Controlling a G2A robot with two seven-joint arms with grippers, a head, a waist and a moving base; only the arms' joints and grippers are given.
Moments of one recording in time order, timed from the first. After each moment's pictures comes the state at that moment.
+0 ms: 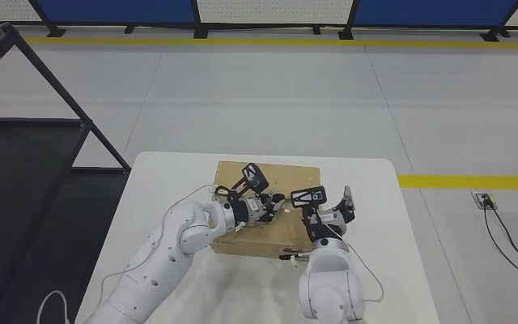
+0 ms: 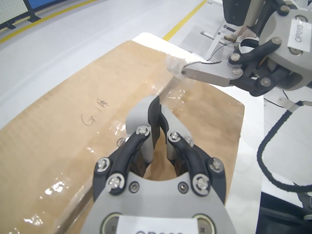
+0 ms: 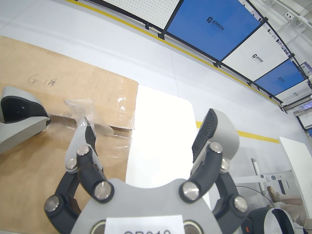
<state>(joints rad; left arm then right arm) 0.60 -1.24 -0.87 -1.23 0.84 -0.64 -0.32 -1.24 -1.78 1.25 -1.85 -2.32 0.13 0.62</state>
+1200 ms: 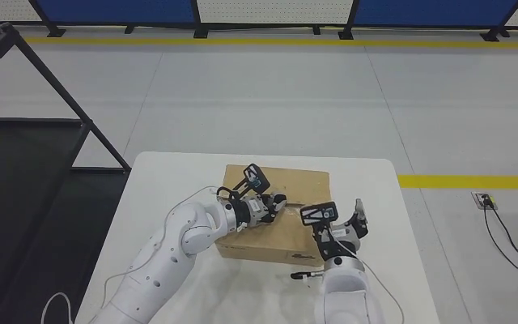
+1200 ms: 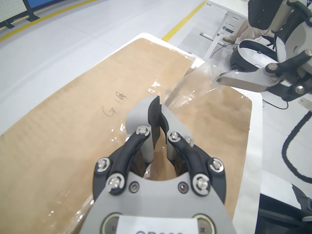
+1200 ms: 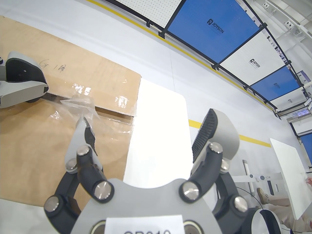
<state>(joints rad) 0.62 -1.26 -0.89 -1.22 0.85 -0.64 -0.33 -1.38 -1.75 1.27 -2.01 -2.34 0.06 0.61</state>
